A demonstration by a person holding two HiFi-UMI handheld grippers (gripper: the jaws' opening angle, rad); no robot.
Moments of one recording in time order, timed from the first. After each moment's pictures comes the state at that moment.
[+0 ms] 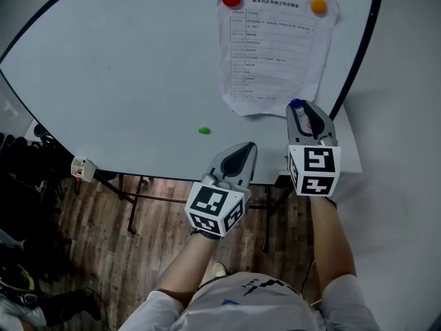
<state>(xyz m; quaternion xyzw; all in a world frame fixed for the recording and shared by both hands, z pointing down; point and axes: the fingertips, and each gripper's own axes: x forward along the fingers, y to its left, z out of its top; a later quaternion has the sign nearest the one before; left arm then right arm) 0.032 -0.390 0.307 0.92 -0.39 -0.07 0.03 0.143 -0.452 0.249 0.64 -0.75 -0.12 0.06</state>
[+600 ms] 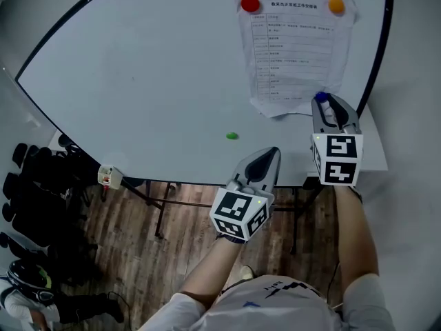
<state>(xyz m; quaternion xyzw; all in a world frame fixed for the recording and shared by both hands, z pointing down) 0.023 -0.386 0.309 0.92 -0.38 -0.07 0.04 0.150 -0.465 0.240 0.67 -0.73 -0.11 0.08</state>
